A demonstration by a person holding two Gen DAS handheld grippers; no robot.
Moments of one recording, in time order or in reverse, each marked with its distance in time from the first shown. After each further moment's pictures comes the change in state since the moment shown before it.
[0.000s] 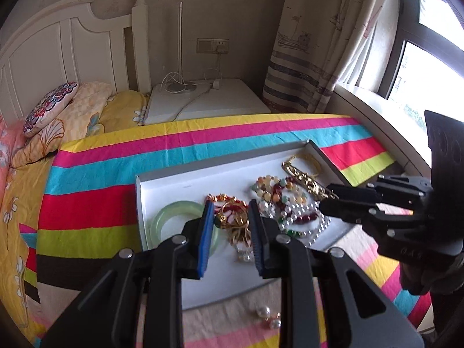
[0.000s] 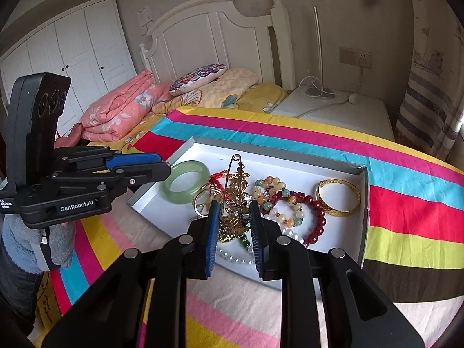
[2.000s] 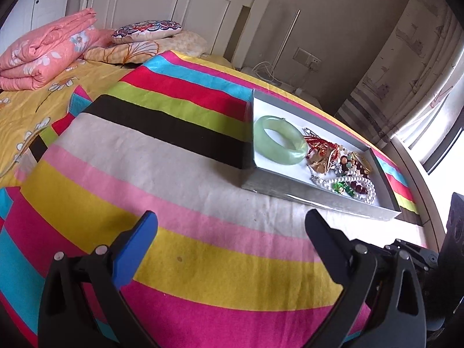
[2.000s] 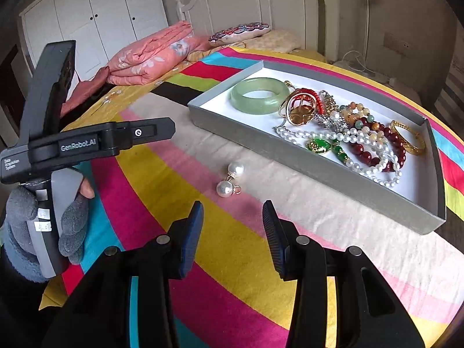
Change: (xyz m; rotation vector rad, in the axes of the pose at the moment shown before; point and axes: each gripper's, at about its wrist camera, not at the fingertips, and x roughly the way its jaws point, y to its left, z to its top) left arm -0.054 0.051 -0.146 -0.480 -0.063 0.173; right arm 0.013 0.091 -0.097 -0.192 0.161 0.081
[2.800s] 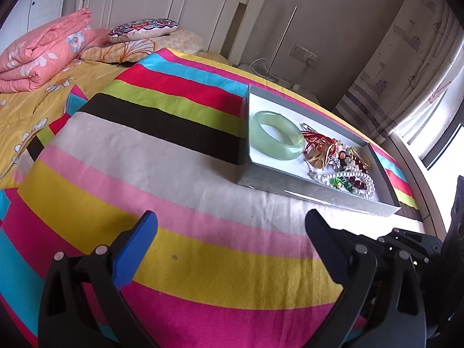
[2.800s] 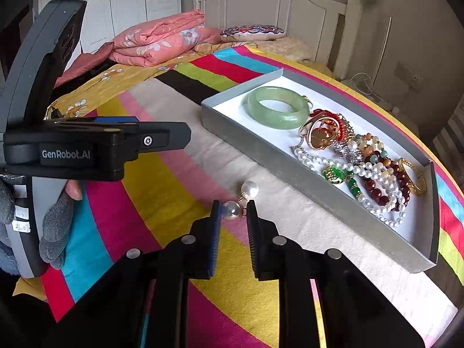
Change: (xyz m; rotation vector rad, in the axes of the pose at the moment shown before) left arm 0.005 -0.002 0.002 0.012 0.021 -0.007; right arm 0.008 0.018 0.013 -0.135 -0.025 -0.085
